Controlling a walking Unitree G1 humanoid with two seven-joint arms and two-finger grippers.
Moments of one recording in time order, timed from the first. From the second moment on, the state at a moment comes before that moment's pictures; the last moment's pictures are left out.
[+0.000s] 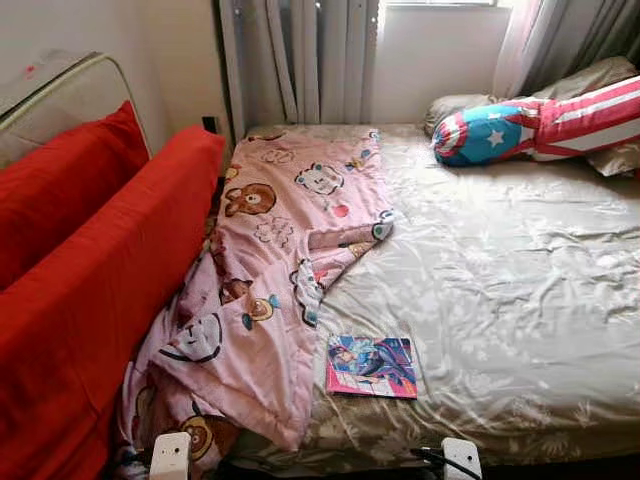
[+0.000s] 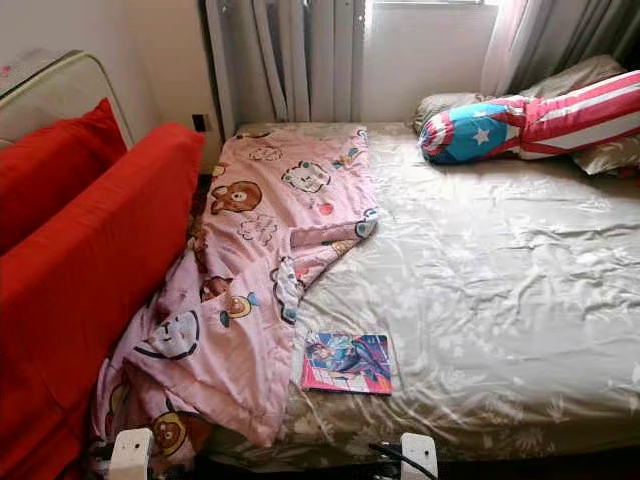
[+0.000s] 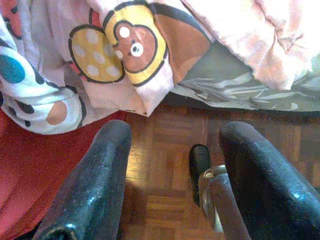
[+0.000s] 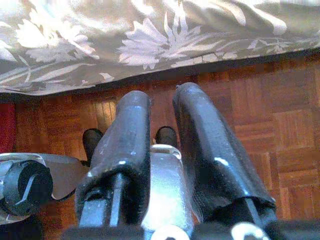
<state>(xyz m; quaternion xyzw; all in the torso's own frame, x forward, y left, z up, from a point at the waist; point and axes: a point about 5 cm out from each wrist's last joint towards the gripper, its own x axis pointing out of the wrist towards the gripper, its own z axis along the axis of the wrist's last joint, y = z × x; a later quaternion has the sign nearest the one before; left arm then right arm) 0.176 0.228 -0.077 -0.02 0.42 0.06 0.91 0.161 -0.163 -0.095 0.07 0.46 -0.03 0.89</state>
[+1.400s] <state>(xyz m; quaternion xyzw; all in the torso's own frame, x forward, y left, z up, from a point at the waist) 0.169 0.236 -0.079 -0.02 0.43 0.06 0.90 0.169 -0.148 -0.092 0.08 0.45 -0.01 0.89</state>
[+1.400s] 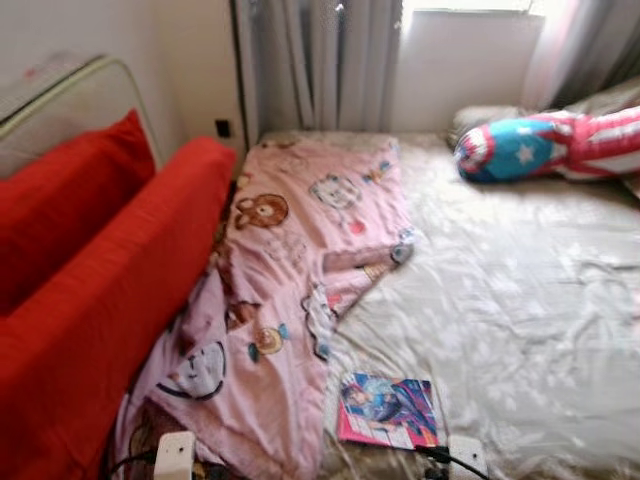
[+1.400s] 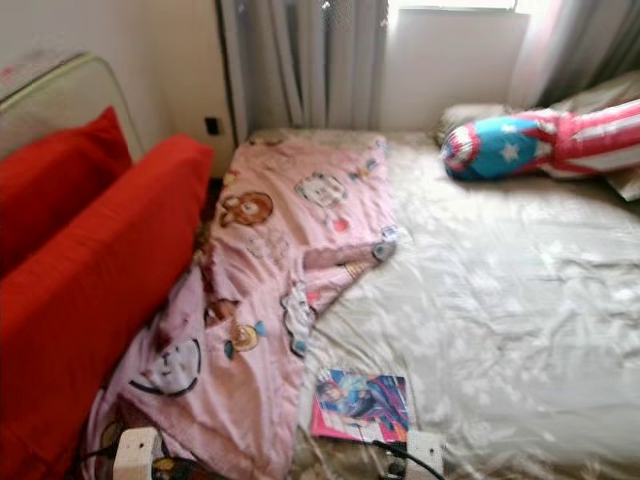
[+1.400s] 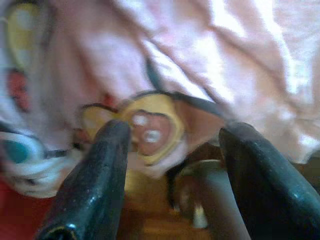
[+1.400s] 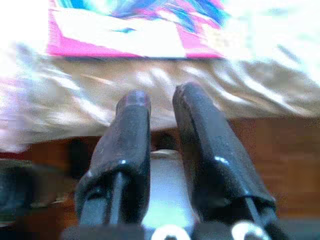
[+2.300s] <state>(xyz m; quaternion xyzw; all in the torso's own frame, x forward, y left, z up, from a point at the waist) 0.200 0.216 -0.067 -0.03 0.38 0.04 0.92 0.175 -0.163 -0.088 0.08 0.43 -0.03 0.90</state>
